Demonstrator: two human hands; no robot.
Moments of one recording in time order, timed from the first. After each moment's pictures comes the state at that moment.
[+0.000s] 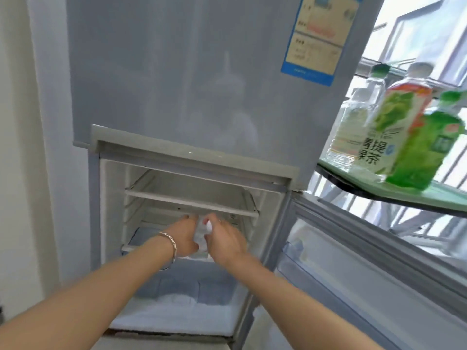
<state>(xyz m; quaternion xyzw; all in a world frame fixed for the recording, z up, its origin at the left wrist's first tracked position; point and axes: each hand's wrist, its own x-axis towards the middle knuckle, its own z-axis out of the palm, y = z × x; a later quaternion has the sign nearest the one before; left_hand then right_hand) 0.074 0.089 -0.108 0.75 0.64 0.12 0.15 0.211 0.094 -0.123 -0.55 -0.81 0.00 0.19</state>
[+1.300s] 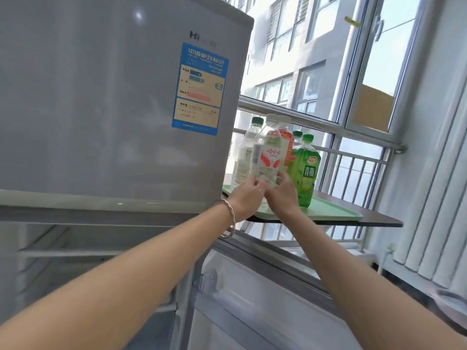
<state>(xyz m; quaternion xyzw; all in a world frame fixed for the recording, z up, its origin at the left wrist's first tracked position) 0.321 0.016 0.104 0.78 0.33 0.40 0.35 0.443 0.037 0.095 -0.59 -0.56 0.05 0.58</state>
